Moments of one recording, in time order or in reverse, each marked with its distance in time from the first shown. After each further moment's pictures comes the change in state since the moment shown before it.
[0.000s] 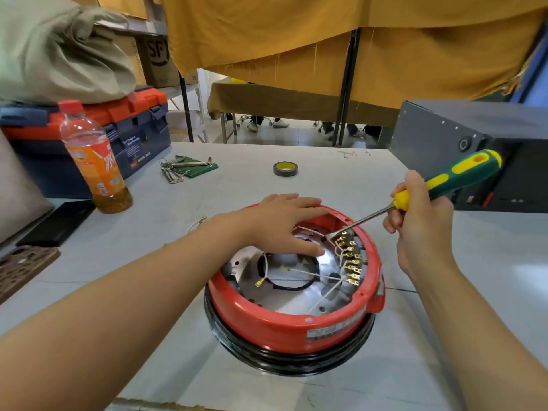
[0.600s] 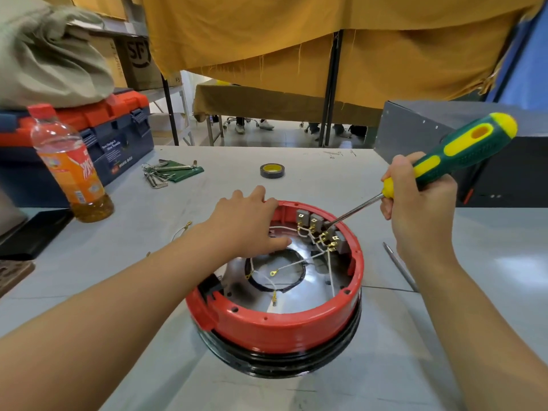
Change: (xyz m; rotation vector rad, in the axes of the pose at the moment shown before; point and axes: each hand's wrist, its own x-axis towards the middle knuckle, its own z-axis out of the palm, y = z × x) left_hand -0.010 0.001 0.000 0.276 0.079 -0.369; right_hand -0.003 -0.027 0.005 -0.179 -0.118 -0.358
